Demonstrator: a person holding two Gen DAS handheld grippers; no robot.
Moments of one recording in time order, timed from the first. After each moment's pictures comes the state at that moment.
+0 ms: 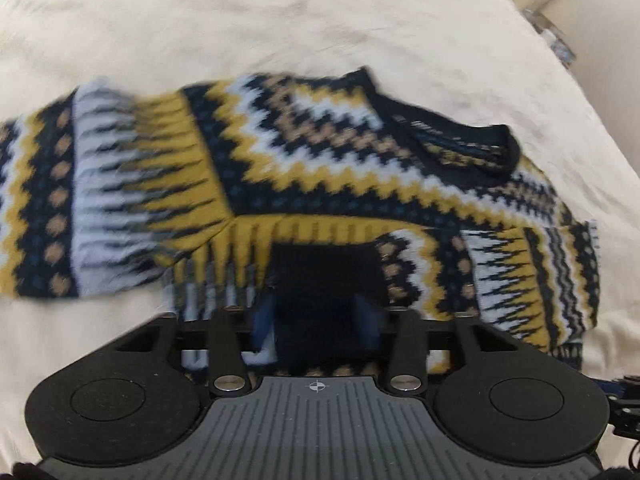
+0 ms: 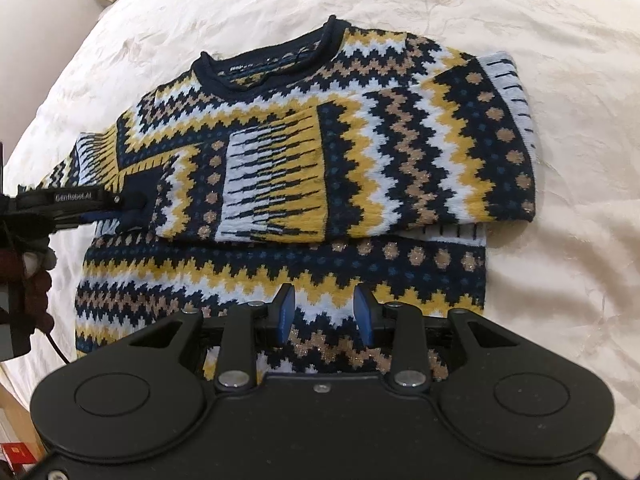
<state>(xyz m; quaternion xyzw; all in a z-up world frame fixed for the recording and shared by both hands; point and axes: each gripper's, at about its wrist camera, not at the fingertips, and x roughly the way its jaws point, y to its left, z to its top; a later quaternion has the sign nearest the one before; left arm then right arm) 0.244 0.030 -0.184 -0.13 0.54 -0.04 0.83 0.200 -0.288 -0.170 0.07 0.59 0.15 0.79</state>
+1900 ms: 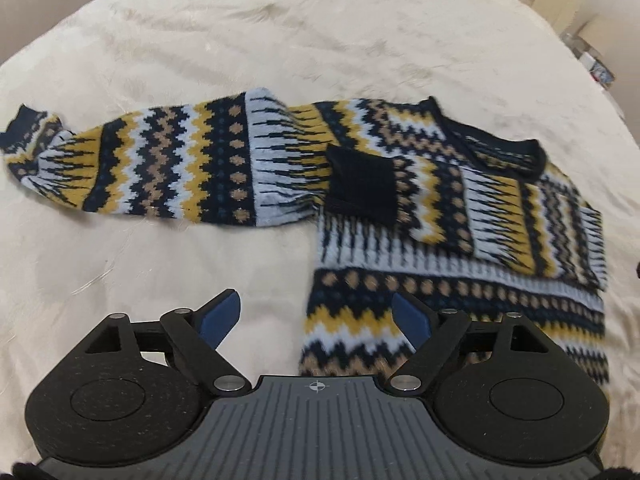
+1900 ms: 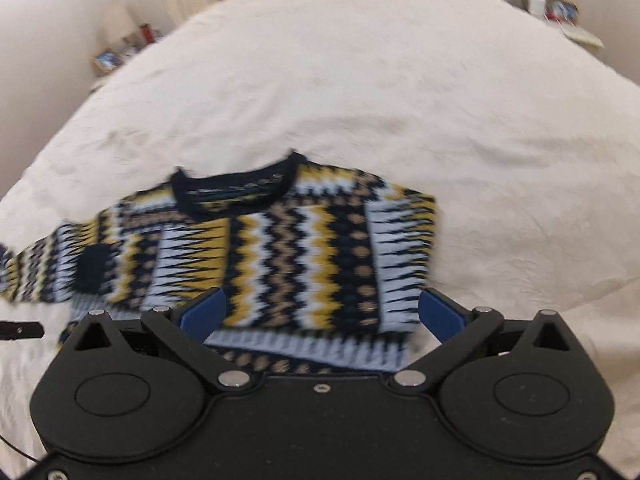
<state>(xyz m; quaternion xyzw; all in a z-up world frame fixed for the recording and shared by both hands) 0.132 0.073 -0.129 -0.11 0.52 0.05 0.85 0.194 -0.303 -0.122 0.05 0.43 0.12 0.89</state>
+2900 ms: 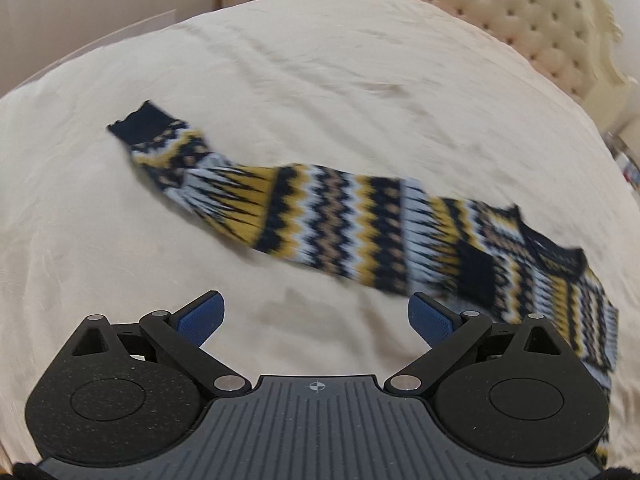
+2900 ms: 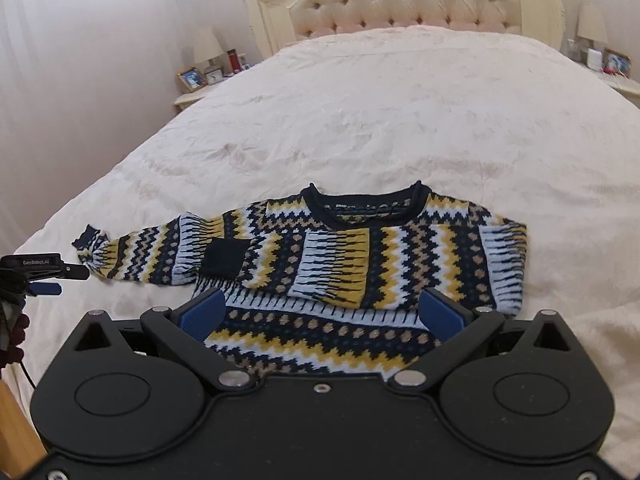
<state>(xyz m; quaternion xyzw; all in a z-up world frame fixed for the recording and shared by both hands) 0.094 0.214 -0.108 -0.19 0.44 0.14 0.87 0.114 -0.230 -0.073 0.05 0.38 0.18 0.91</state>
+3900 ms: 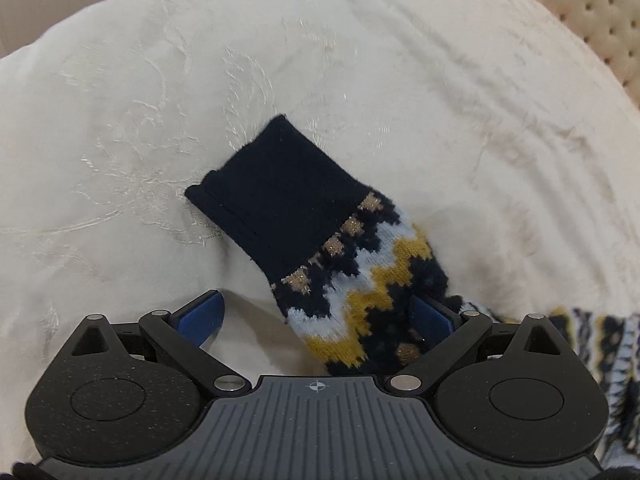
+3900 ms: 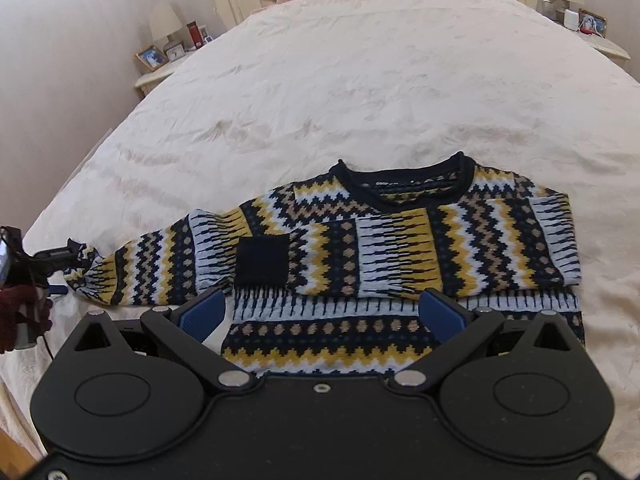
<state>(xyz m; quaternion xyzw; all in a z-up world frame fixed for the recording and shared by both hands) 0.194 0.417 -0.202 -0.22 0.49 0.19 0.82 0.142 -0.113 -0.071 0.06 0.44 0.13 0.88</state>
